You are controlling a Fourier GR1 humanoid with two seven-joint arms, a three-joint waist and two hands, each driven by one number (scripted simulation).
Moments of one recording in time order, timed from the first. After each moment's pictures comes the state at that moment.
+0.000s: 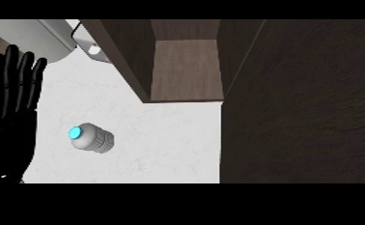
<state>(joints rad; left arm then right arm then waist) -0.04 0.12 0.03 -2.10 0.01 0.01 -0.01 -0.02 -0.13 0.02 -2.10 -0.02 -0.04 0.01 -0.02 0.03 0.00</state>
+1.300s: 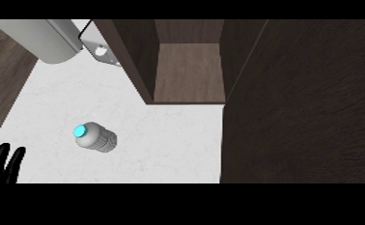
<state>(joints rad) 0.59 0.01 -0.03 -2.40 0.24 -0.02 0.08 0.57 -0.16 0.09 -2.42 -0.20 0.21 0.04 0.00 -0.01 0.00</state>
